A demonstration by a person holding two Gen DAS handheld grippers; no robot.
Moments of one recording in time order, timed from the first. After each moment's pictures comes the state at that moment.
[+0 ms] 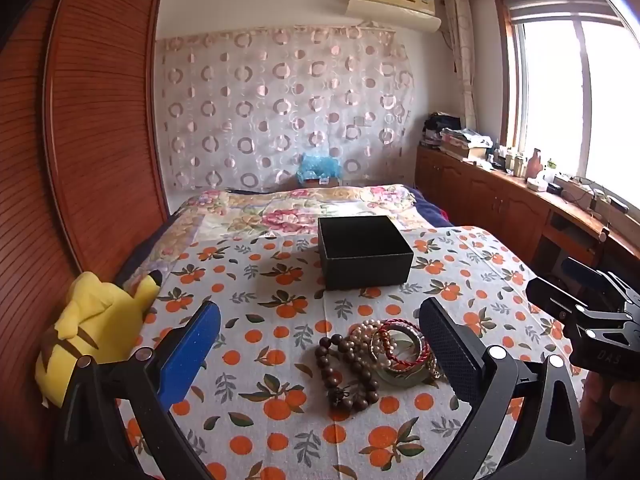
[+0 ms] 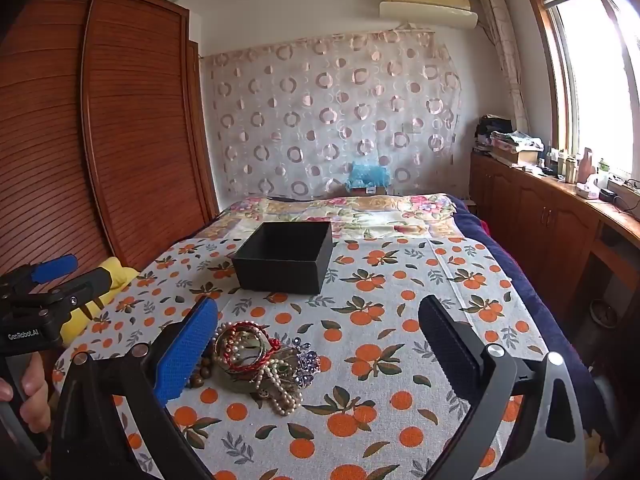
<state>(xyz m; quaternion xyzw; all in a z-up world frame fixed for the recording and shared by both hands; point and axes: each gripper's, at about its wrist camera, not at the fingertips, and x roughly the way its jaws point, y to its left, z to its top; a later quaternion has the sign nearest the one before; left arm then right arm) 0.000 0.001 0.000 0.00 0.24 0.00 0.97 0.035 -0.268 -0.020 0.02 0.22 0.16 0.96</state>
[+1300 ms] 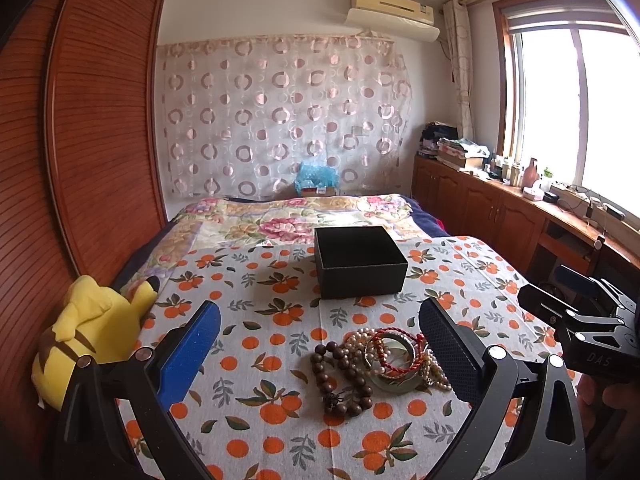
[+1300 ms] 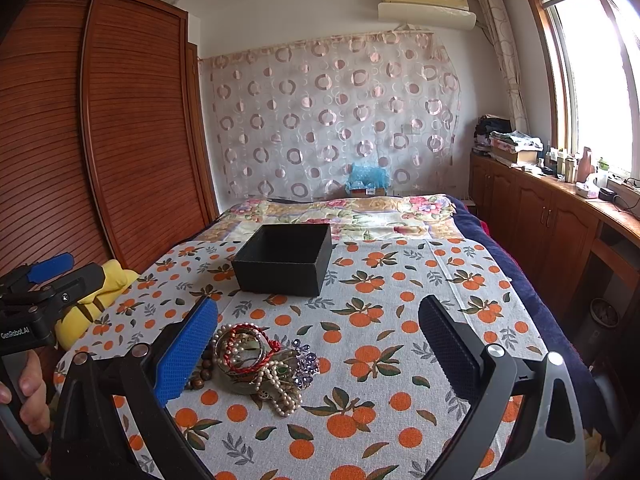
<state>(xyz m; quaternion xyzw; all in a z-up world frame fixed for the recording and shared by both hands) -0.004 -0.004 0.012 0.00 0.22 -0.01 0.97 0.035 -0.269 -0.019 0.02 0.21 0.16 0.96</state>
